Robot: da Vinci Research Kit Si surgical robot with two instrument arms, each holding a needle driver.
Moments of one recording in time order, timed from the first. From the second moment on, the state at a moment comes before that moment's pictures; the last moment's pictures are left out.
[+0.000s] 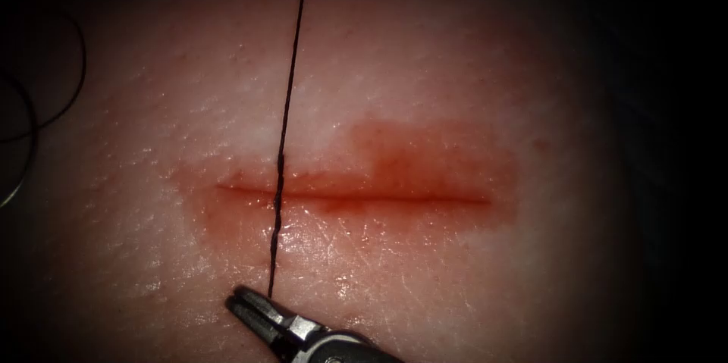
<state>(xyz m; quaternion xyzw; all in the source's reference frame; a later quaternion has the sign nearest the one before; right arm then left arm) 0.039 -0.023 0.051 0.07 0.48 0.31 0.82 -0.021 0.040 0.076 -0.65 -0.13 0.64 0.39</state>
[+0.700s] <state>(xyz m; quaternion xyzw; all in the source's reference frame) 0.040 -0.025 0.051 0.12 0.47 0.28 0.83 -0.021 0.041 0.076 -0.66 -0.12 0.64 0.38</state>
